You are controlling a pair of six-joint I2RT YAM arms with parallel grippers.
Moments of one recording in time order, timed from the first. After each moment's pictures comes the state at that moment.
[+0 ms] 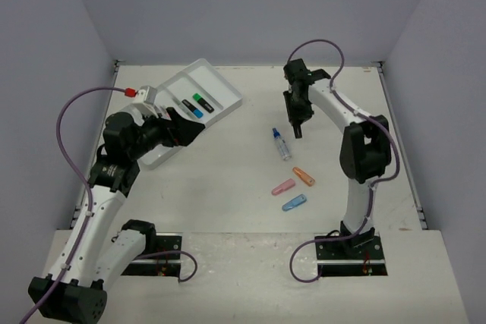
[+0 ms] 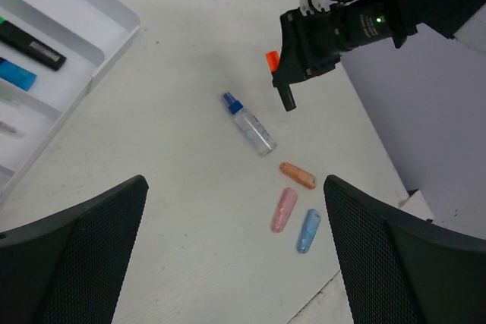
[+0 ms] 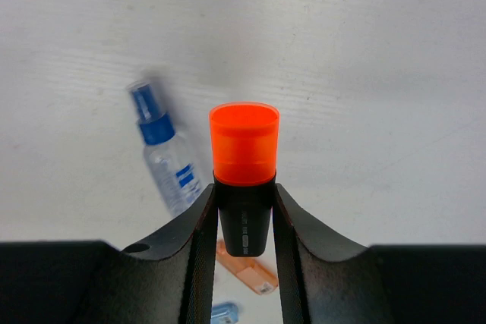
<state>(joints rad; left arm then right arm) -0.18 0.81 0.82 -0.26 0.47 -0.51 0.36 2.05 1.76 -0.99 0.13 0.21</state>
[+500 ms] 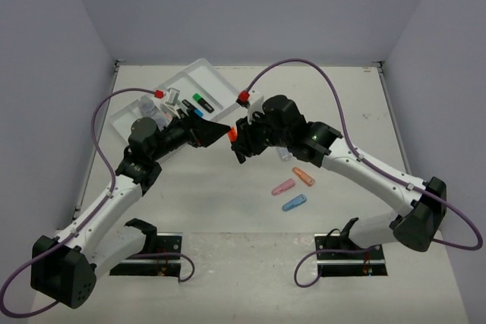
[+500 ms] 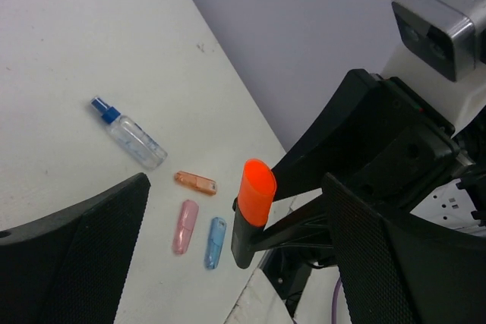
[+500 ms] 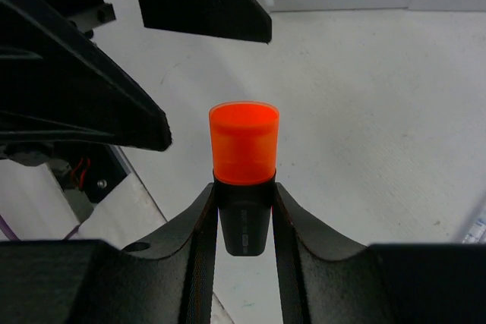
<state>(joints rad) -0.36 0.96 0.66 0.28 0.55 -0.82 0.86 1.39 1.31 -0.49 -0.17 0.23</state>
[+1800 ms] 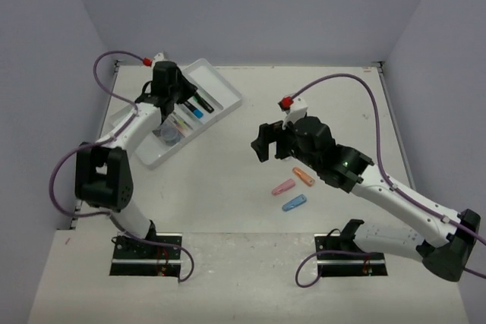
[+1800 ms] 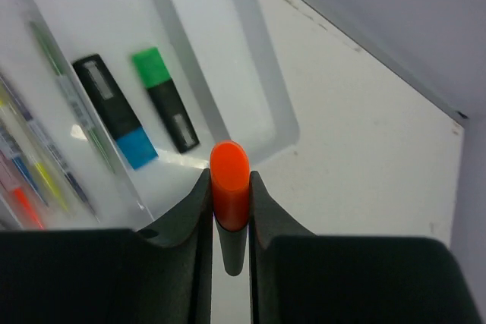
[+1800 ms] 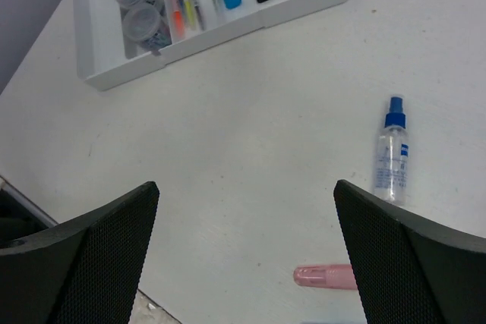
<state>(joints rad) -0.22 1.62 1.23 -0.13 -0.05 -0.77 0.87 1.09 1.04 -0.38 0.20 0.39</state>
